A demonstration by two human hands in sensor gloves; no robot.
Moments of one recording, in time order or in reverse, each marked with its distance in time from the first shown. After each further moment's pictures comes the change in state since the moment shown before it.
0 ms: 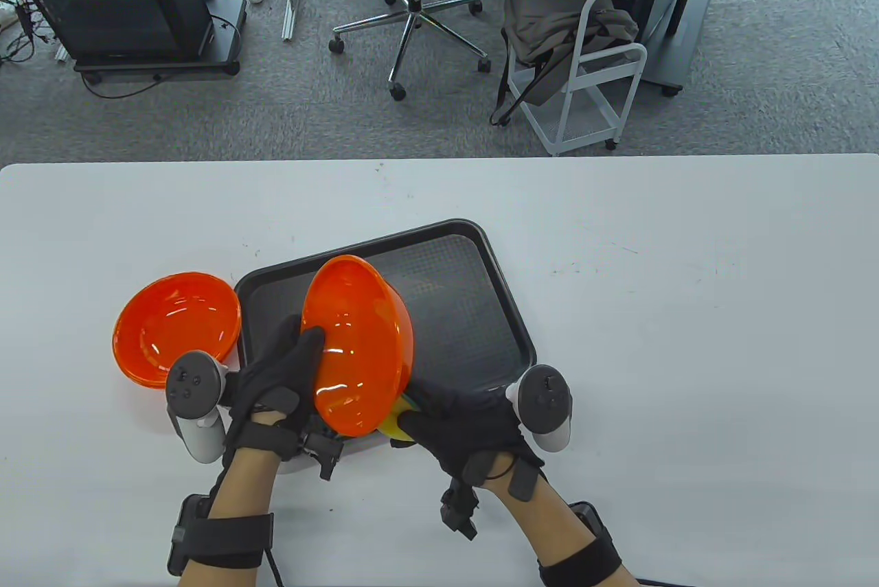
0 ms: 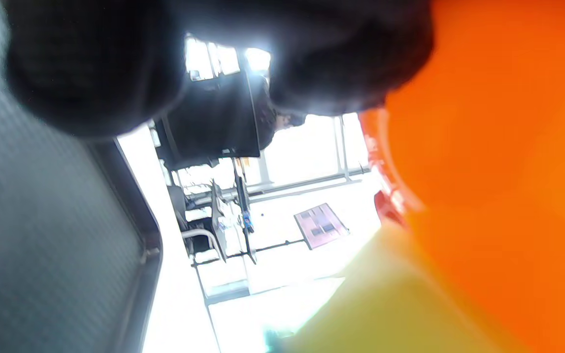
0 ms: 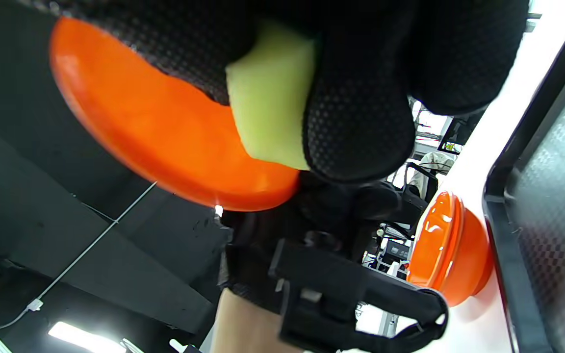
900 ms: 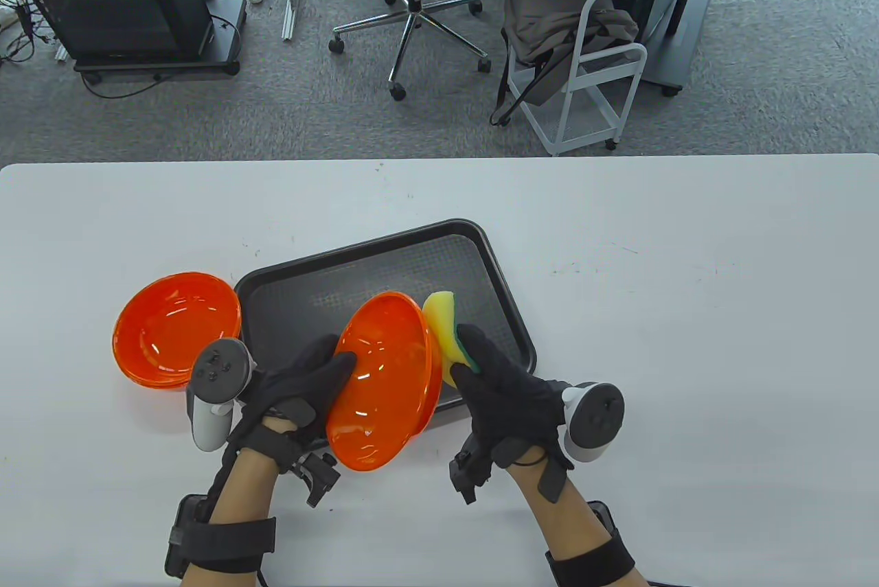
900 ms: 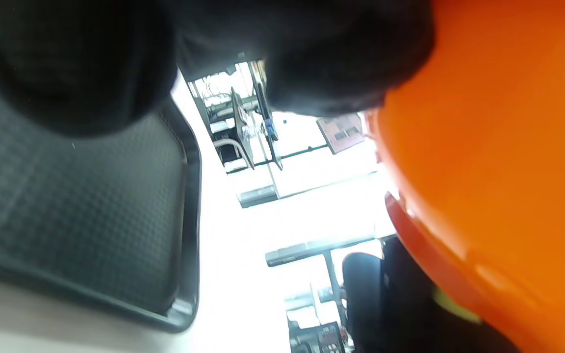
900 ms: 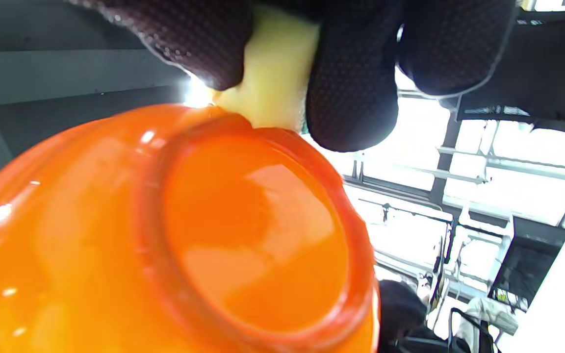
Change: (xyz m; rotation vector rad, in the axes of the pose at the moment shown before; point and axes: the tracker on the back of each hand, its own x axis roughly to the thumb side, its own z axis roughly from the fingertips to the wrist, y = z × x) left_hand 0.001 -0.031 0.000 -0.376 0.051 -0.060; right_hand 0.012 -0.039 0.015 -0.382 -0.135 0.054
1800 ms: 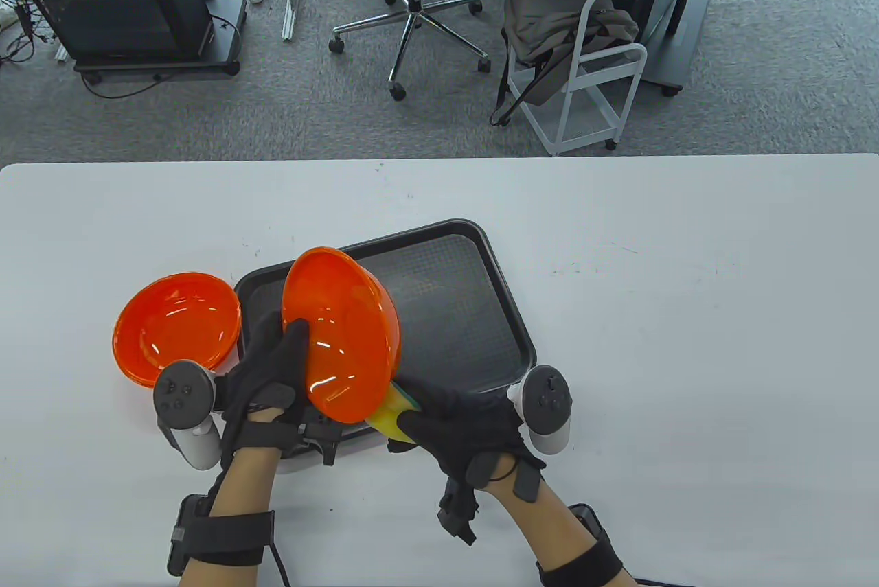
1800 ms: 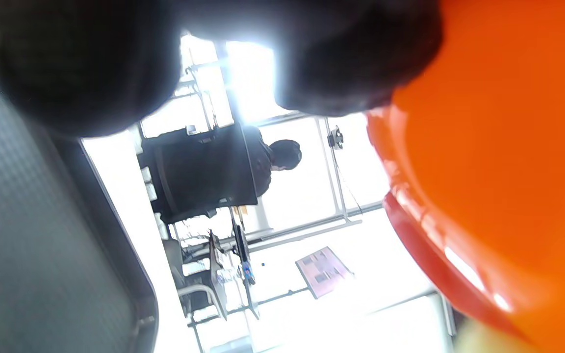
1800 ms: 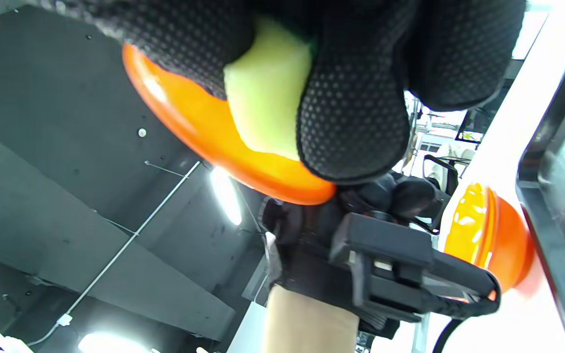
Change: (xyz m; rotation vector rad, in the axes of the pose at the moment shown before) left_hand -0.001 0.037 0.019 0.546 -0.072 -0.010; right_hand -0.004 0.043 0.001 0.362 0.131 -0.140
